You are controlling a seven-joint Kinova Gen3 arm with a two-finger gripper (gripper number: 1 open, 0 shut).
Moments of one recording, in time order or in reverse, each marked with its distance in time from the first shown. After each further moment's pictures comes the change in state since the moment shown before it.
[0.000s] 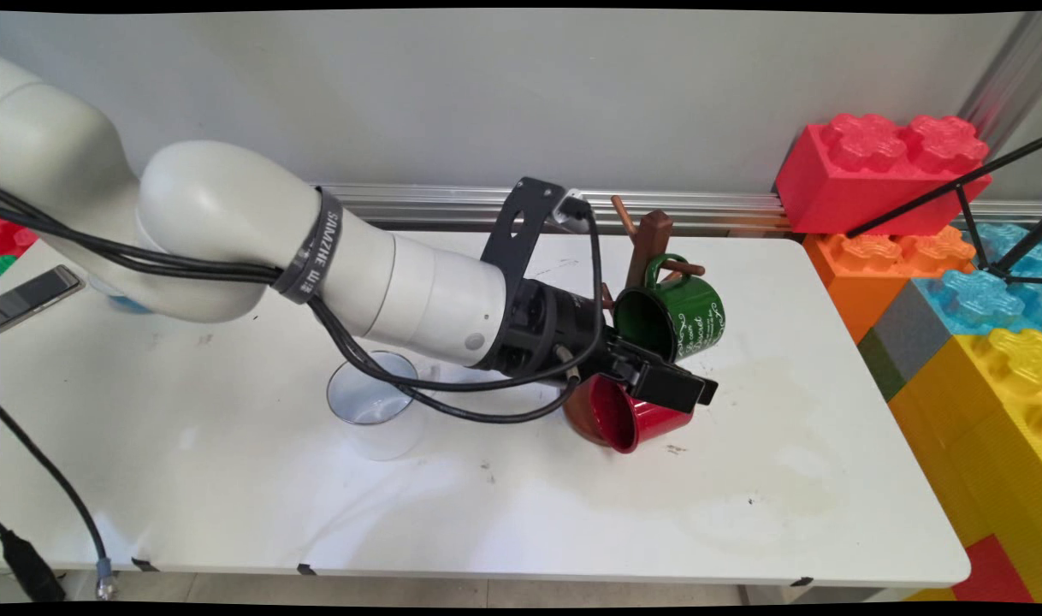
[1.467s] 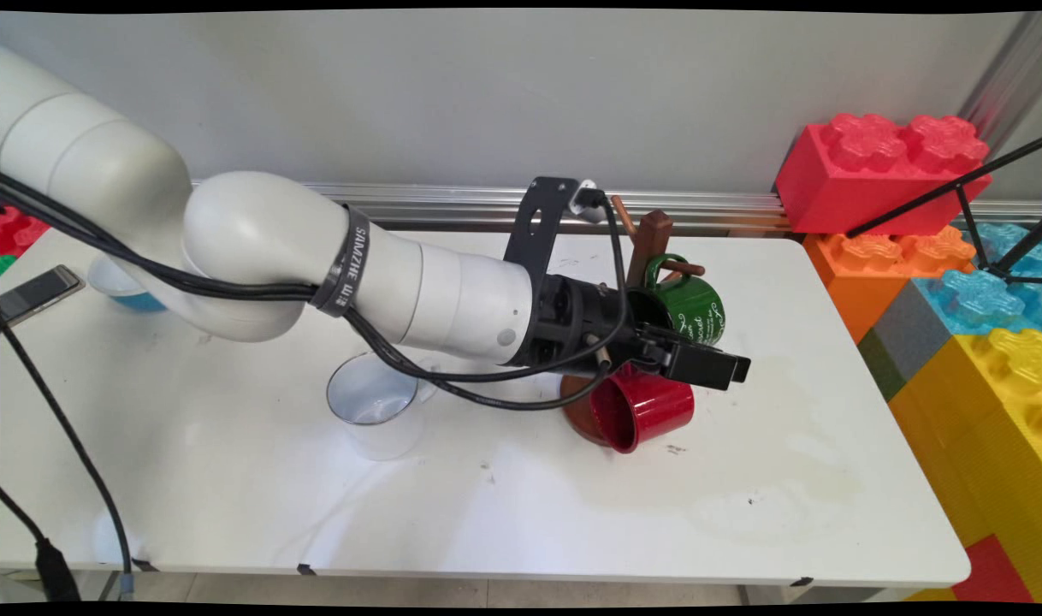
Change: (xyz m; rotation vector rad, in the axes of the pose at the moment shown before) arm 0.002 -0.003 0.021 -0.034 0.092 -0.067
